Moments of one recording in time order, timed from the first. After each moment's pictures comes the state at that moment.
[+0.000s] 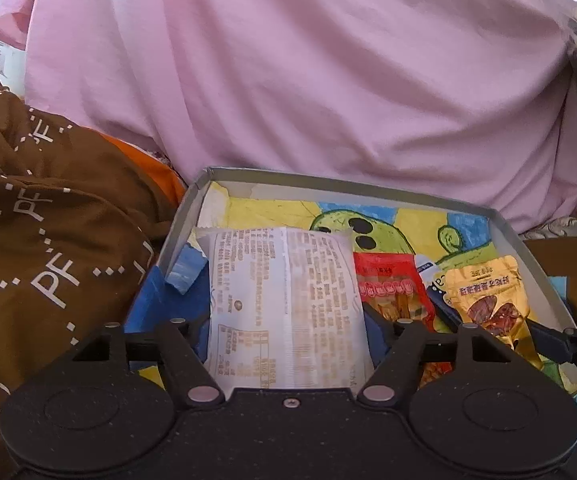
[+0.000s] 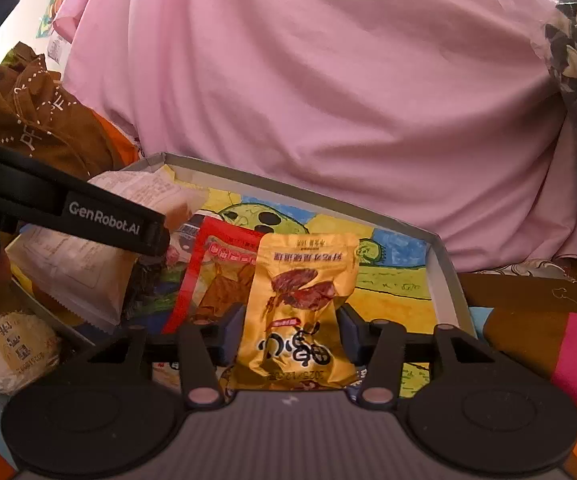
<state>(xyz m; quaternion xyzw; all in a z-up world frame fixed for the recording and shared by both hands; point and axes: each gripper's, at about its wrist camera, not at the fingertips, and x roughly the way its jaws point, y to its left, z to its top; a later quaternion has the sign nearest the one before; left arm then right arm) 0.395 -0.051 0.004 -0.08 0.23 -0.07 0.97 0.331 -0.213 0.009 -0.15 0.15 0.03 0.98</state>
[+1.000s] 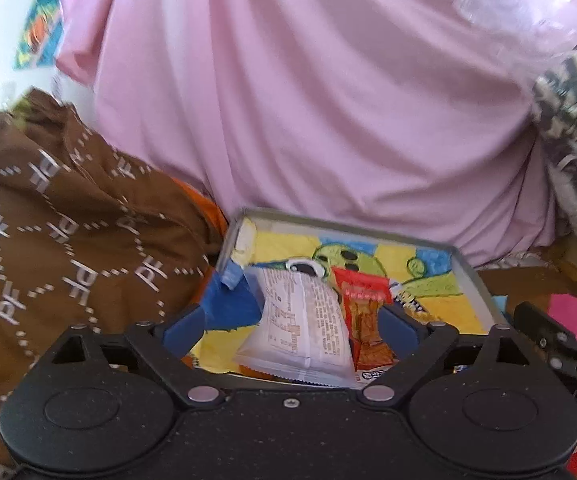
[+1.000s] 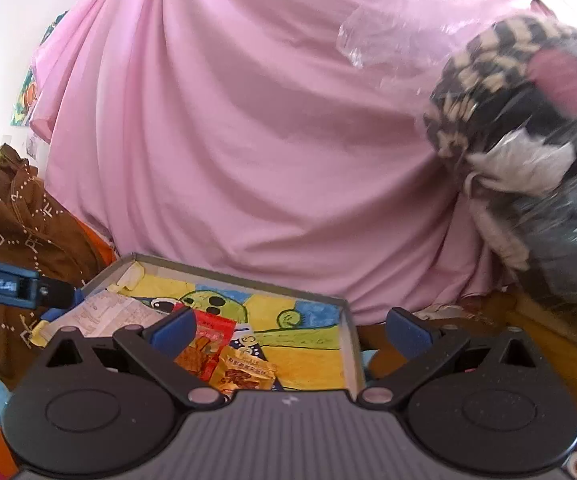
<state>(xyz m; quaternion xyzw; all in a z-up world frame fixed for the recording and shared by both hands) 0.268 -0.027 0.051 -0.10 0.17 -0.06 0.98 0.225 -0.239 0.076 -0.11 0.04 -0.03 0.99</state>
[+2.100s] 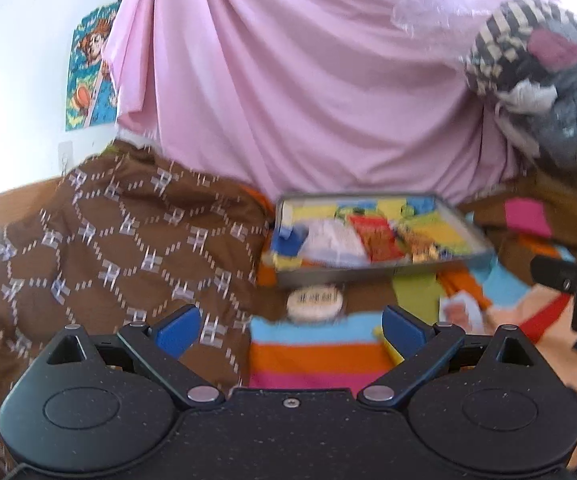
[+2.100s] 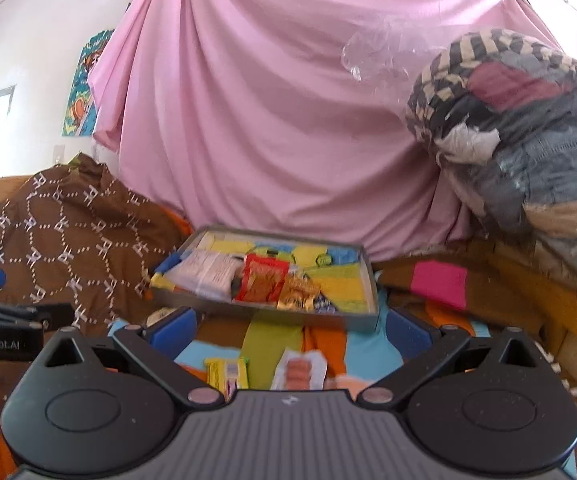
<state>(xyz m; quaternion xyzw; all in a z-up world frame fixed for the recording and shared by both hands) 0.056 -0.006 0.030 0.00 0.15 -0.02 0.99 0.040 -0.205 0.052 -0.06 0.08 0.00 1.00</state>
